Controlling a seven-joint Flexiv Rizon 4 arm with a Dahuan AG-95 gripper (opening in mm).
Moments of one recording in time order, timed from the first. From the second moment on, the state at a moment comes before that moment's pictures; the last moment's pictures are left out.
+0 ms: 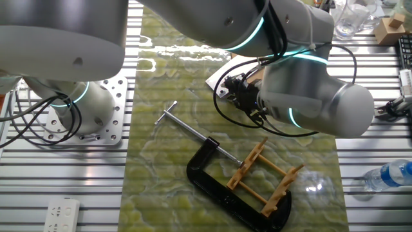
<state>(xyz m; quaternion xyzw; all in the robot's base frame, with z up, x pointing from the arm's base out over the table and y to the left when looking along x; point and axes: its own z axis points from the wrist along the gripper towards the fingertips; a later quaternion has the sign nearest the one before) 0.426 0.050 0.019 0.30 -0.88 -0.33 0.16</state>
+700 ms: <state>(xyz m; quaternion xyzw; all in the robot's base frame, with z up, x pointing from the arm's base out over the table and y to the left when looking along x) 0.422 0.061 0.018 0.29 -0.89 -0.33 0.16</state>
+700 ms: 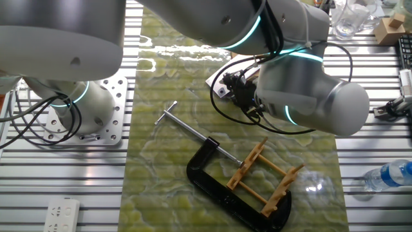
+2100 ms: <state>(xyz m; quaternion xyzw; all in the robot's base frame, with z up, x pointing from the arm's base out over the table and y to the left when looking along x) 0.420 0.077 0.013 0.27 -0.89 -0.32 0.15</state>
